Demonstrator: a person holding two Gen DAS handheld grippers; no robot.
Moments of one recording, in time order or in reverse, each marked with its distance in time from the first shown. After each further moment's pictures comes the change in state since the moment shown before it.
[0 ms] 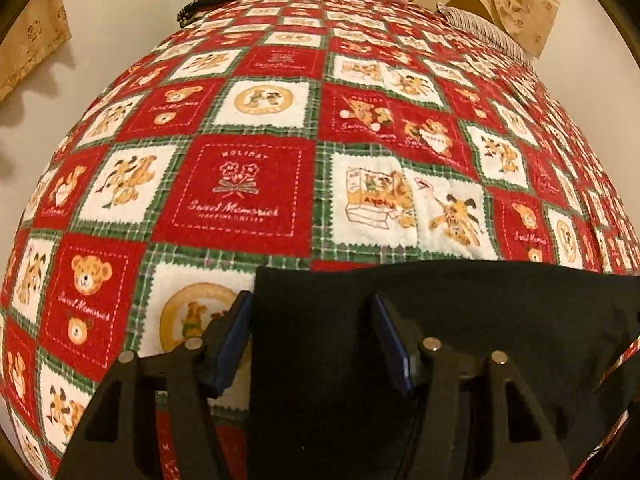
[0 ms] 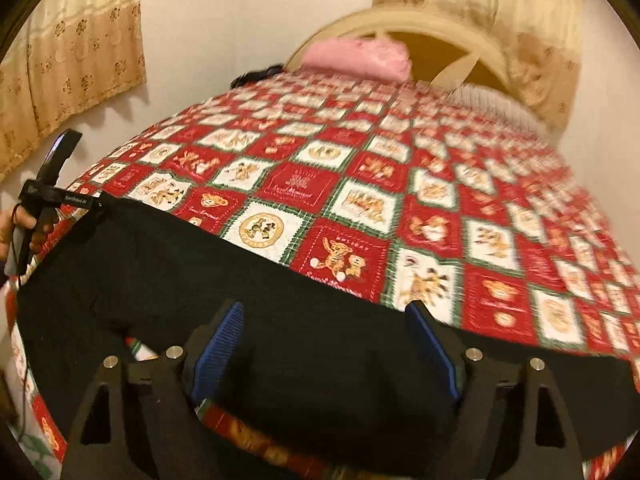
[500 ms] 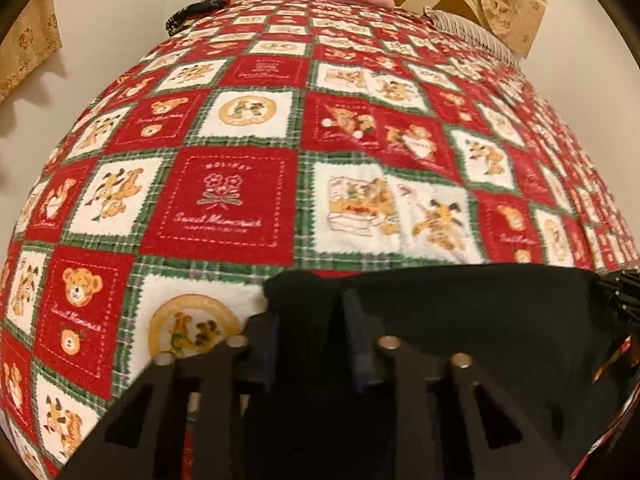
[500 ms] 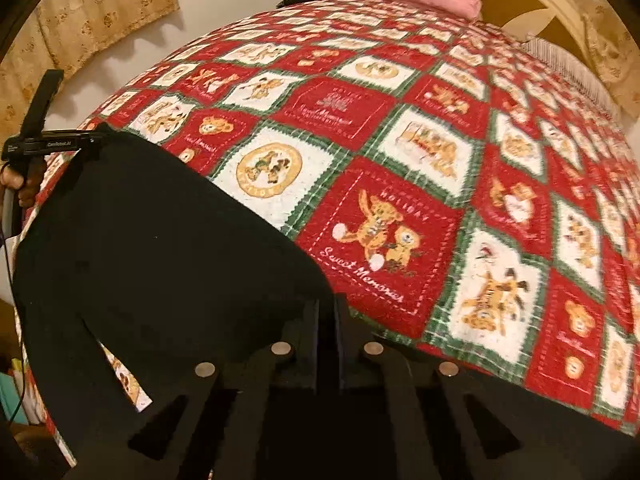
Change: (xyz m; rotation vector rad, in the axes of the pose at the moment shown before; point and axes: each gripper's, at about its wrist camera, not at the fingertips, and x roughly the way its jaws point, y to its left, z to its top) left arm -0.003 -0.007 0.008 0.015 -0.027 -0.059; right arm 0.051 0.002 0.005 -0.125 0.205 0.105
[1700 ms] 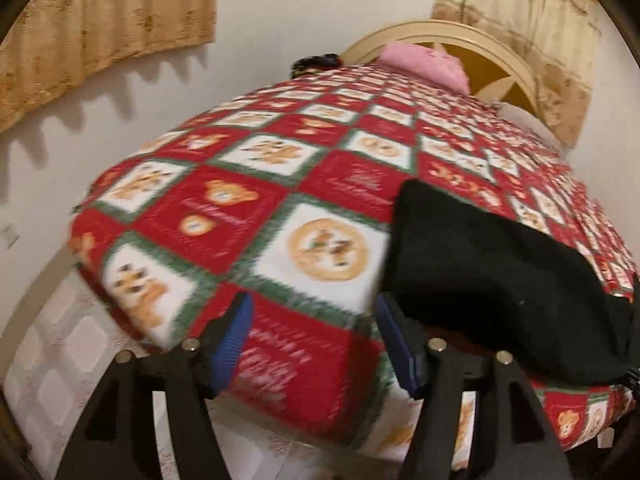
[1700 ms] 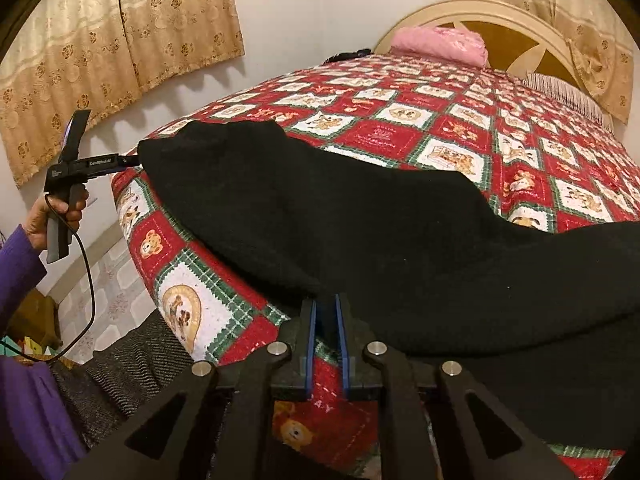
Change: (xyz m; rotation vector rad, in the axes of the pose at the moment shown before) left arm -0.134 0.052 -0.236 -0.260 -0.309 0.247; right arm -0.102 0.119 -0.216 -0.001 -0.221 0.137
